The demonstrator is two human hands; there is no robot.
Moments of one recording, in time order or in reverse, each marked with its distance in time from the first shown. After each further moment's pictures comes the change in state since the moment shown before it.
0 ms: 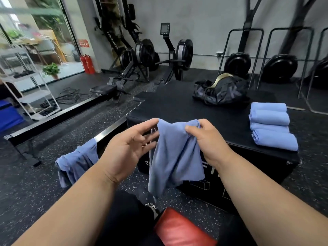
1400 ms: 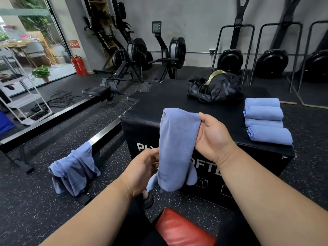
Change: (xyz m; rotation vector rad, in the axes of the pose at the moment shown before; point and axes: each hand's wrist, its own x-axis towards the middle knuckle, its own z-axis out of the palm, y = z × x) left_hand 0.020 -0.086 -0.008 0.106 0.031 -0.321; right_hand 0.003 -0.016 -0.014 0.706 -0.216 0.152
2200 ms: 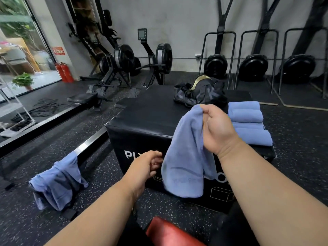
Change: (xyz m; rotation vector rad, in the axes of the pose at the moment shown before) left_hand 0.029 0.003 0.048 0.181 0.220 -0.051; right_hand -0.002 -0.059 -0.020 -0.044 -0.072 -0.095
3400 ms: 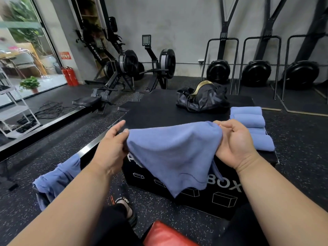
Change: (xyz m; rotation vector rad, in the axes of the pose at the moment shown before) left_hand 0.014 0.065 -0.066 -0.282 0.214 0.311; right_hand -0.026 -0.006 -0.045 -0.008 0.132 -0.026
